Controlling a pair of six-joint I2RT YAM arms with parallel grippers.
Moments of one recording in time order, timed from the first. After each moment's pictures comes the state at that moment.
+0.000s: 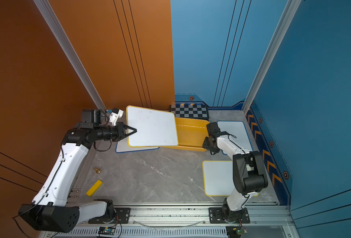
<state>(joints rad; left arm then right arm) -0.06 1.25 1.41 -0.88 0.78 -0.46 0.19 1.67 1.11 -0.62 0.05 0.58</state>
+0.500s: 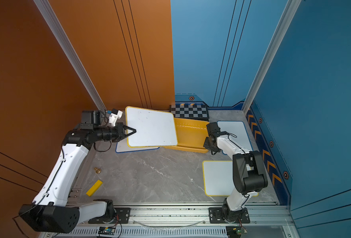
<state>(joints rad) -0.04 1.24 1.37 -0.86 0.79 -0.48 0.19 1.67 1.11 -0.62 0.11 0.52</state>
